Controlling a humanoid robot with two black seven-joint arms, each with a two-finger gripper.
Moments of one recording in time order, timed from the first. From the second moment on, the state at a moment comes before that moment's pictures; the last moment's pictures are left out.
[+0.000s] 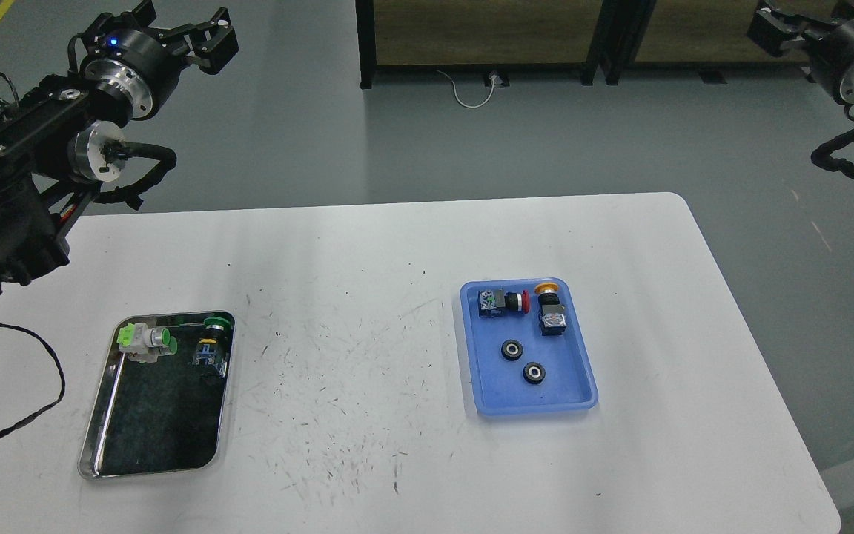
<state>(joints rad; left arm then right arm) -1.16 0.29 -0.48 -0.59 0.25 0.07 -0.09 1.14 -0.57 0.56 0.39 -0.29 0.16 0.03</state>
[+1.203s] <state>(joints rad) -1.12 0.57 -0.34 -0.73 0.26 -0.14 -0.14 1.03 -0.62 0.13 0.96 -0.38 0.26 0.02</state>
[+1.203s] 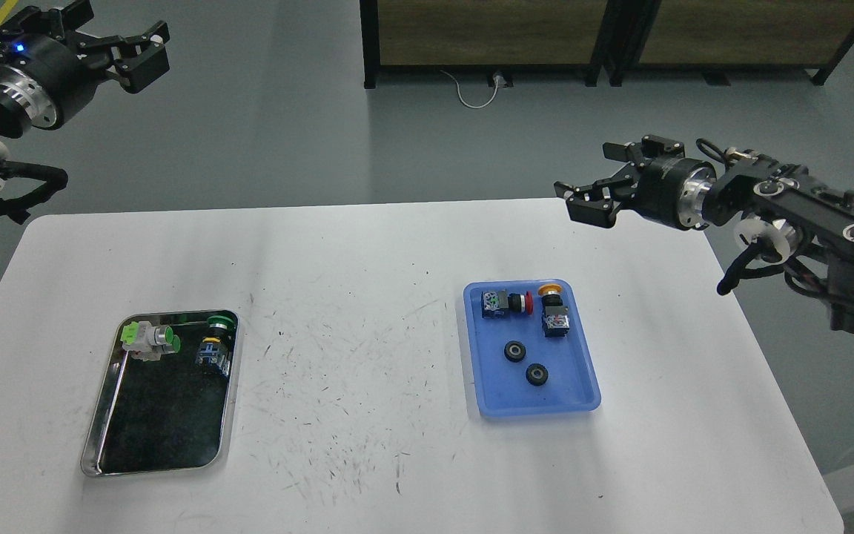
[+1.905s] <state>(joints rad) -1.04 0.72 -0.28 -0.84 0.29 -0.13 -0.18 1.00 -0.45 -0.20 1.01 -0.47 0.25 0.00</state>
